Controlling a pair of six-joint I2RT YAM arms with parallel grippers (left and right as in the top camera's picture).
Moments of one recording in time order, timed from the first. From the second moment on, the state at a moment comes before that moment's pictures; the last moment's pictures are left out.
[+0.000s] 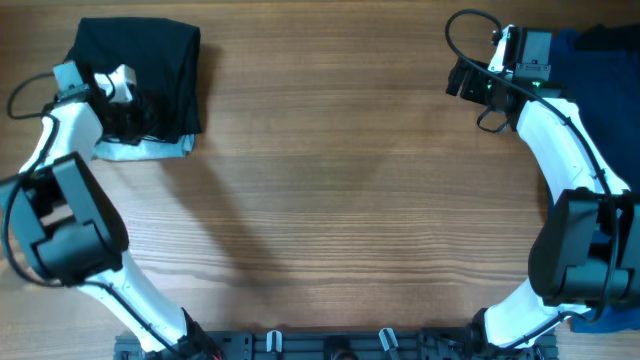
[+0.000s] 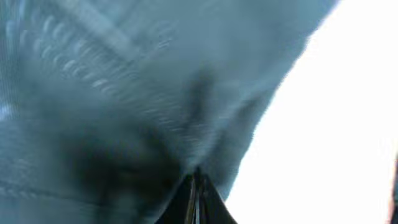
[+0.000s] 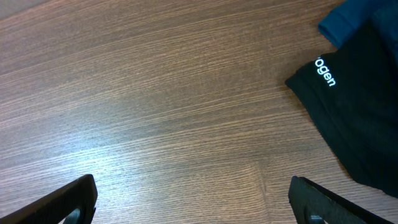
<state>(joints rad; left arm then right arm) 0.37 2.04 1.43 -0.57 0.58 -0.16 -0.07 1.82 1.33 -0.41 -0.06 0.21</state>
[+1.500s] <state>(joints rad) 0.06 1.77 1.47 -0.46 0.29 -0.54 -0.07 1.82 1.33 -0.41 -0.06 0.21</state>
